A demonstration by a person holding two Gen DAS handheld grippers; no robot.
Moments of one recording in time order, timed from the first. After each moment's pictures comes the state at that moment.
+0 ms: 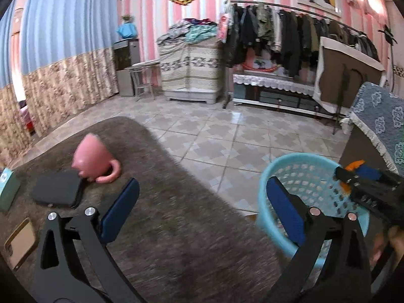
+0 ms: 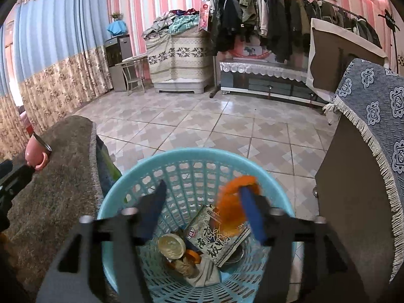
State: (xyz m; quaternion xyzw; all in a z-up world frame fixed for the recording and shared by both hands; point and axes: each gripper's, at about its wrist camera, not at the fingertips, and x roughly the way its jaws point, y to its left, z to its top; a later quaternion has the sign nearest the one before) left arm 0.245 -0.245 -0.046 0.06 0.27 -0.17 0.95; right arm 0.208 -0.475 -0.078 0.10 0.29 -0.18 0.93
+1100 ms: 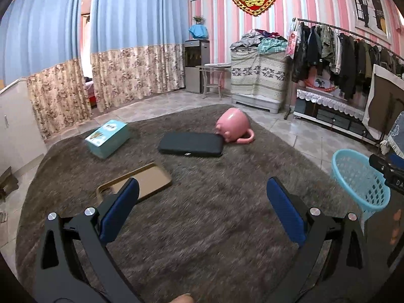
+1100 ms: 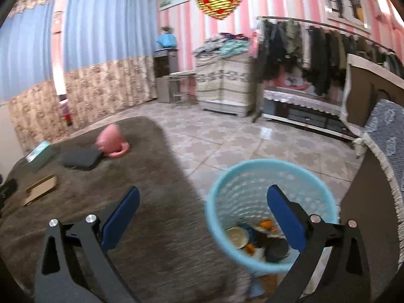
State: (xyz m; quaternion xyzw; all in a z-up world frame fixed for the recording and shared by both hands) left arm 0.127 -0.032 -0.022 0.01 0.25 -0.01 0.97; right arm 0.141 -0.320 -0.036 0.04 0.24 -0.05 0.97
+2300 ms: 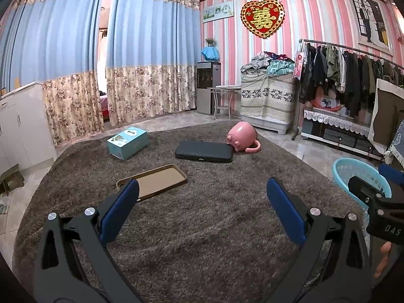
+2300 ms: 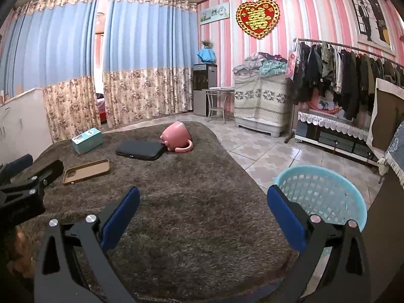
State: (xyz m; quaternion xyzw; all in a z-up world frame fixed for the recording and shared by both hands) left arm 0.069 -0.021 -0.032 0.00 0.18 0.02 0.98; right arm 0.089 -0.237 -0.042 0.00 0.19 0.03 0.98
